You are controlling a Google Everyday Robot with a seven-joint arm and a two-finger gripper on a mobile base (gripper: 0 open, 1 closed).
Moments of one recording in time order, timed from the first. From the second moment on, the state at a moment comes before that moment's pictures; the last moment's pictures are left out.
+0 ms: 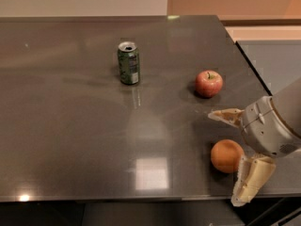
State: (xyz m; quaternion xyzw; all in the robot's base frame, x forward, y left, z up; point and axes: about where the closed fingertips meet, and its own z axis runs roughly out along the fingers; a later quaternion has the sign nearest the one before) arm 0.357 -0.150 0.854 -0.70 0.67 0.14 0.21
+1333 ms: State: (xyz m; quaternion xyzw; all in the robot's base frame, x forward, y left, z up) arm 0.363 -0.162 0.846 -0.69 0.67 0.15 0.22
